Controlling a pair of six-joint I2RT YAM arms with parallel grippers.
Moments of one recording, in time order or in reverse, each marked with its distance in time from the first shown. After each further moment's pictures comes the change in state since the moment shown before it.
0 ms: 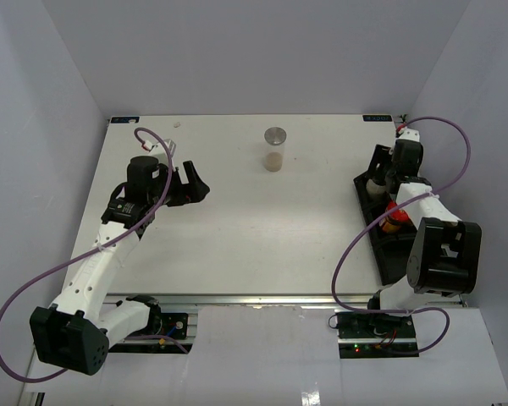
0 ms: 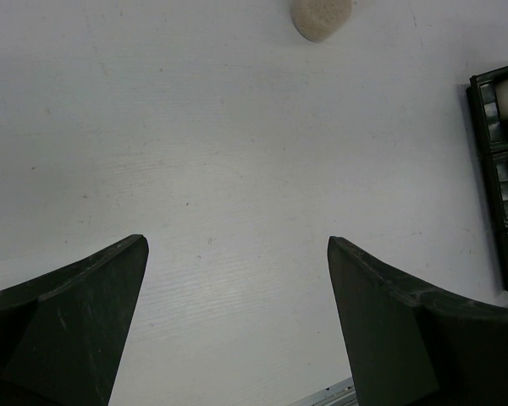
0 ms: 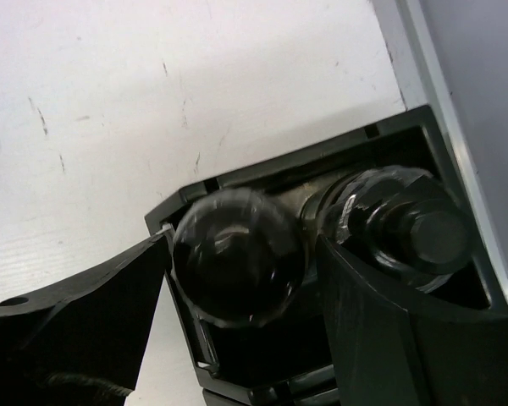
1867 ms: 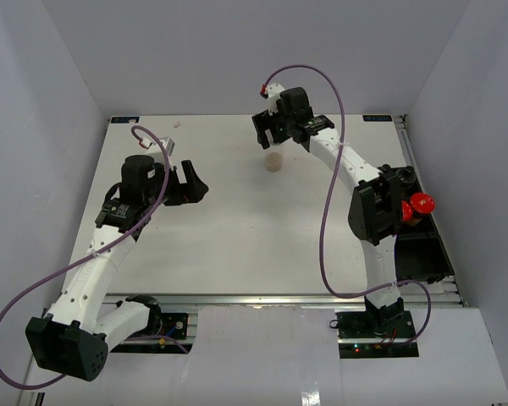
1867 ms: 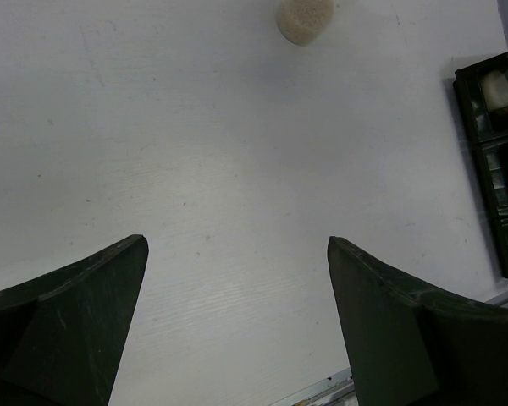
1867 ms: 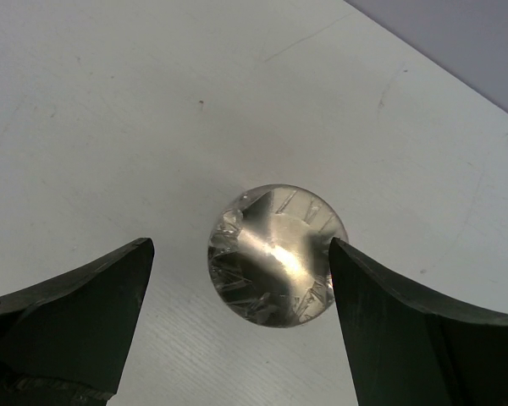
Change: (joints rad) left arm 0.000 -0.039 0.046 -0.053 0.017 0.036; right arm 0.587 0.604 1.042 -0.422 -0.217 -0.208
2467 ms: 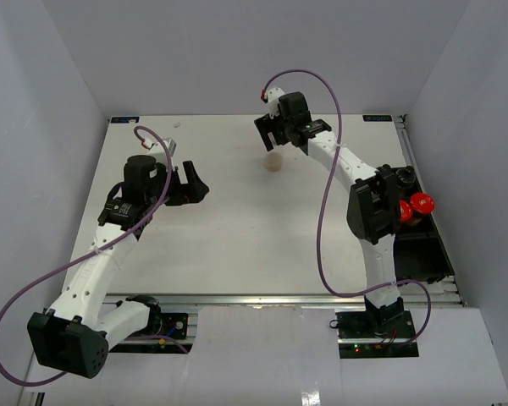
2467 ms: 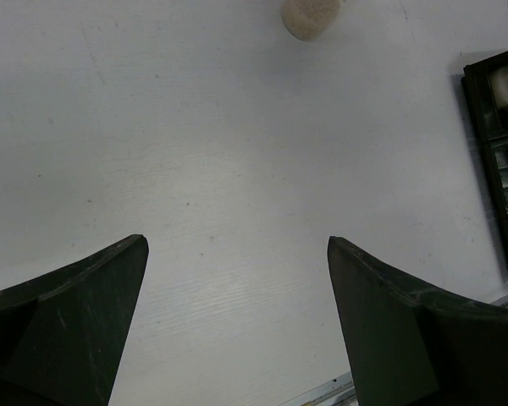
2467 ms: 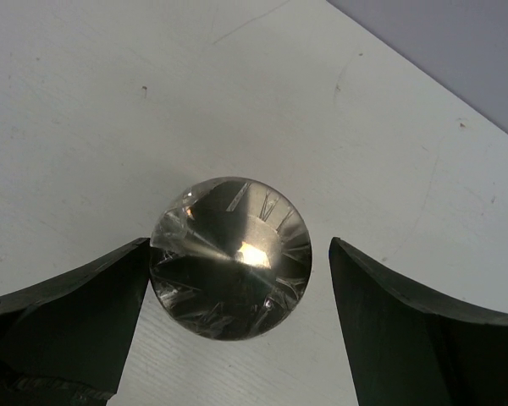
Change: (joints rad) left arm 0.000 0.018 -0.018 0.019 0.001 0.008; right arm 0.003 0.014 -0.052 0.058 0.134 -0.070
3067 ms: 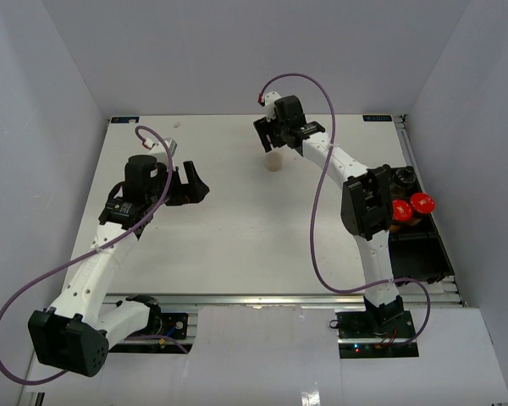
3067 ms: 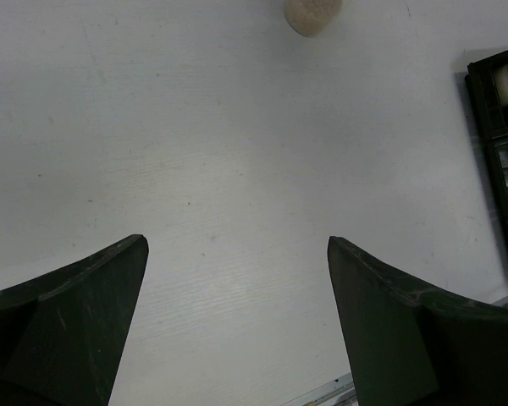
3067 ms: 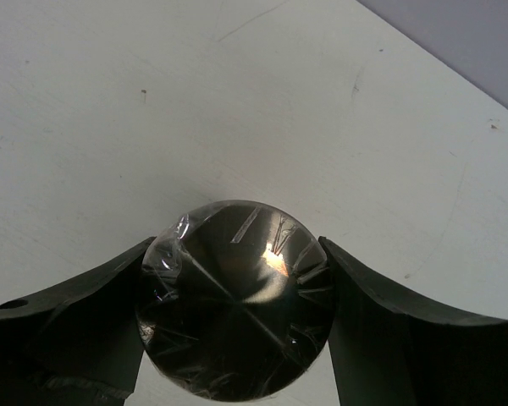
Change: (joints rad) left arm 0.000 0.010 -0.002 0.004 0.000 0.003; right arm 0.000 0.084 0.049 0.016 -0.001 0.021
